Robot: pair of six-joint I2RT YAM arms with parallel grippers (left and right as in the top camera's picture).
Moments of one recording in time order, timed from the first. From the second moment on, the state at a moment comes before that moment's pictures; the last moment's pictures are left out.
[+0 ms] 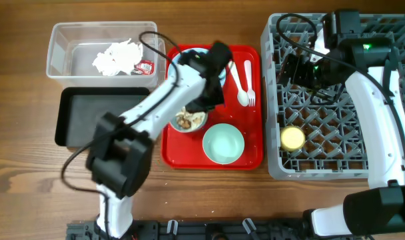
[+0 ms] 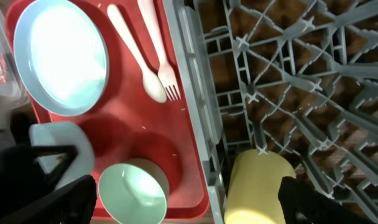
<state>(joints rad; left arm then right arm) -0.59 2.02 1.69 -1.12 0.07 -0.74 0.06 1.62 1.62 -1.28 -0.18 0.35</state>
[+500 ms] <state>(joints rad) 0.03 1.76 1.61 -1.38 0.64 -0.12 0.06 1.62 1.62 -1.26 -0.18 0.35</state>
